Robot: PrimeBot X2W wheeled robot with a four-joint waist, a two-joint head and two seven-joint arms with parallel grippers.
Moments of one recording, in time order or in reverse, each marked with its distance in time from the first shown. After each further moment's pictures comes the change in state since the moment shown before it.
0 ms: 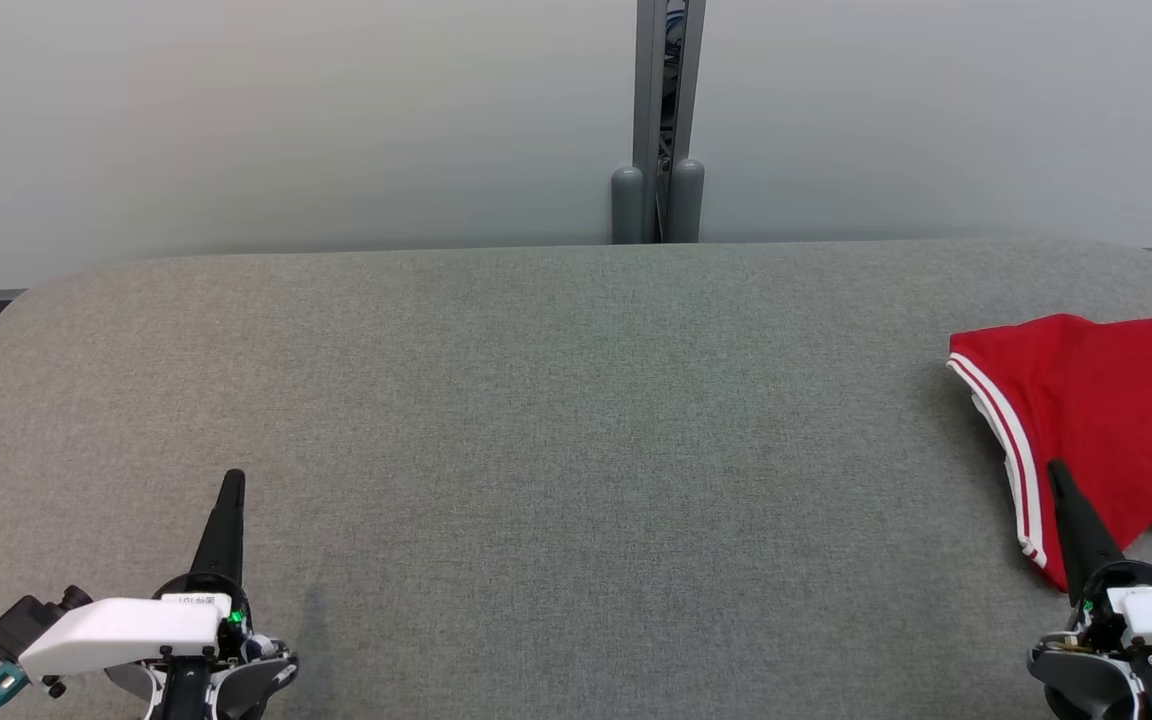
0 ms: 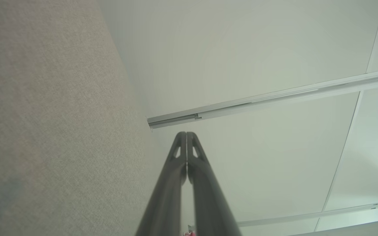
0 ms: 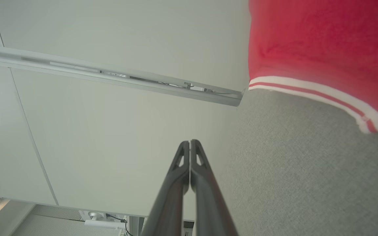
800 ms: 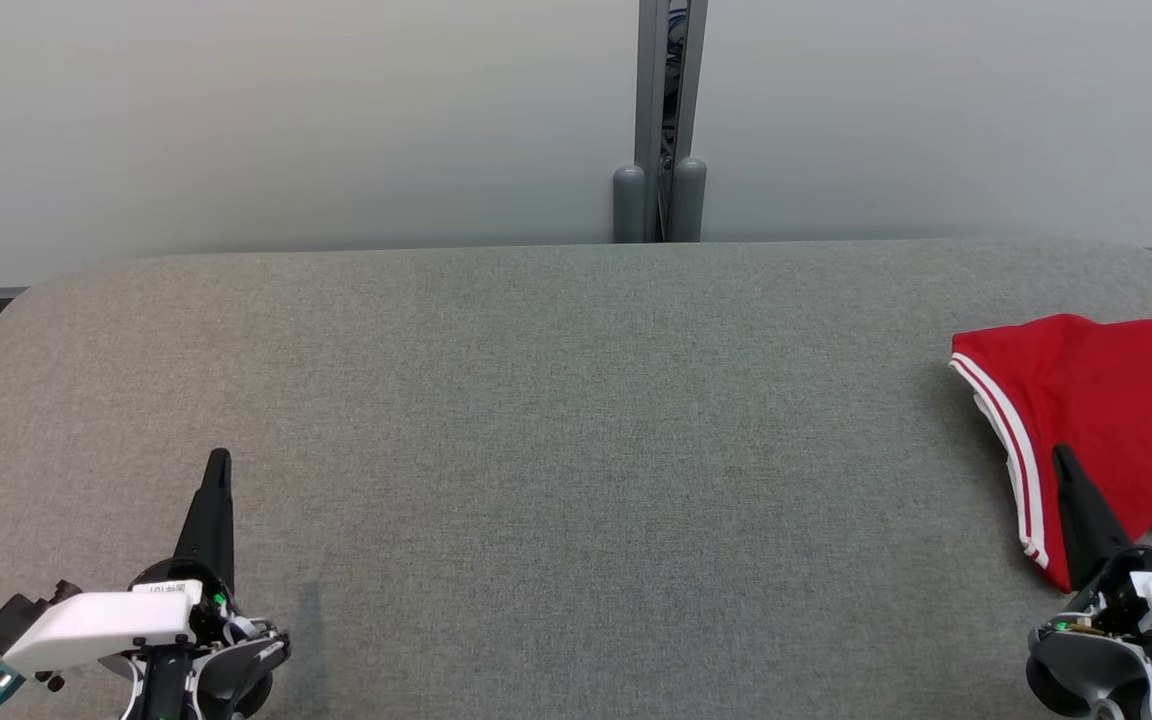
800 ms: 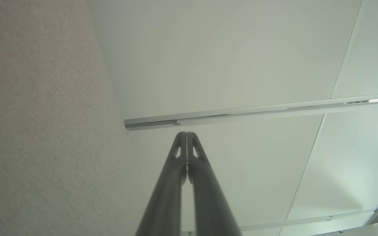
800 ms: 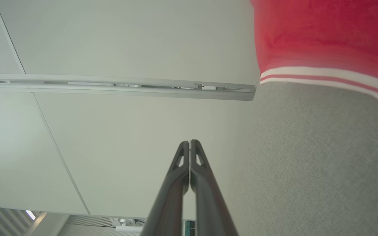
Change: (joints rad) left arm -0.024 -0.025 0.050 0.002 -0.119 -0.040 0.037; right arm -0.030 -0.003 -0.010 0.023 0.152 0.000 0.024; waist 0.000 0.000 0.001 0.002
